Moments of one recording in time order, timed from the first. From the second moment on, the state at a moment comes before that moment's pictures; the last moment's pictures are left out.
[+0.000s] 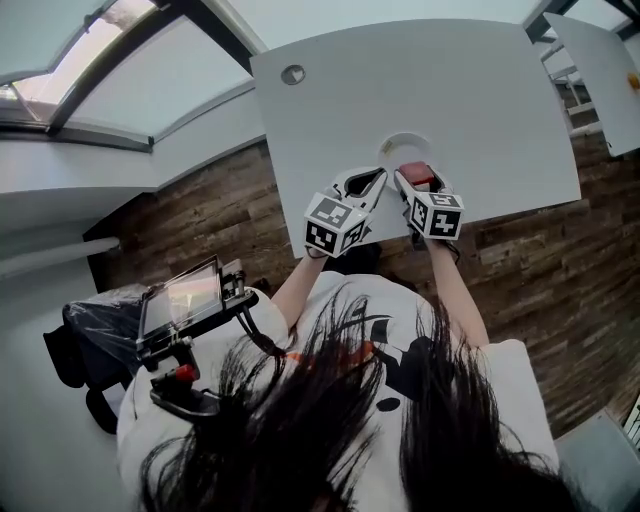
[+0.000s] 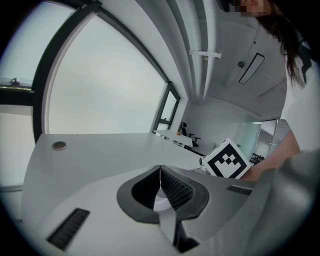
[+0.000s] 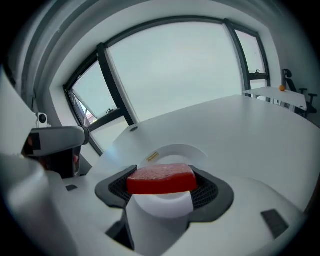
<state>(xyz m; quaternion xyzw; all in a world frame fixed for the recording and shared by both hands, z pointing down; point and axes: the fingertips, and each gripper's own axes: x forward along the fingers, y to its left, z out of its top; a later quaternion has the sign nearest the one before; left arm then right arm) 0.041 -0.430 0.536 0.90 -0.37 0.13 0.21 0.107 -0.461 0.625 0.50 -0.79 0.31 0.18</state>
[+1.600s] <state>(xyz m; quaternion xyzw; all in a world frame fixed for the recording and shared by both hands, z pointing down) 0.029 -0.478 0.547 0.90 -0.36 0.13 0.23 0.106 -0.489 0.649 0.51 -0.75 0.30 0.29</state>
